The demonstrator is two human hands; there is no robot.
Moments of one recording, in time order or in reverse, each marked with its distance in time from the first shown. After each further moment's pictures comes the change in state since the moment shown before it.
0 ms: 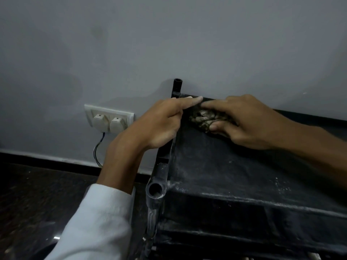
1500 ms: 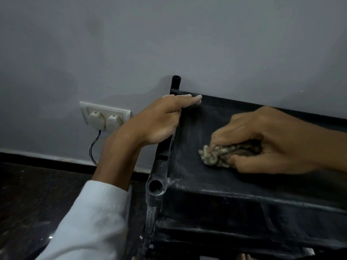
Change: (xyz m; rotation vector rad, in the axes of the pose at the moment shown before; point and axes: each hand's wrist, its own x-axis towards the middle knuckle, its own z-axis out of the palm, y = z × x) left_hand -0.004 0.013 0.001 -0.146 -0.017 -0.075; right_hand -0.036 -0.023 -0.029 0.157 -0.253 -0.274
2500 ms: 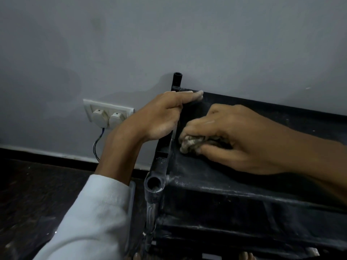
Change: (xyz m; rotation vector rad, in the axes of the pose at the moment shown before) left_hand -0.001 0.004 -0.002 -0.095 -0.037 -0.007; right_hand 0.034 -0.026 0.012 -0.045 0.082 0.034
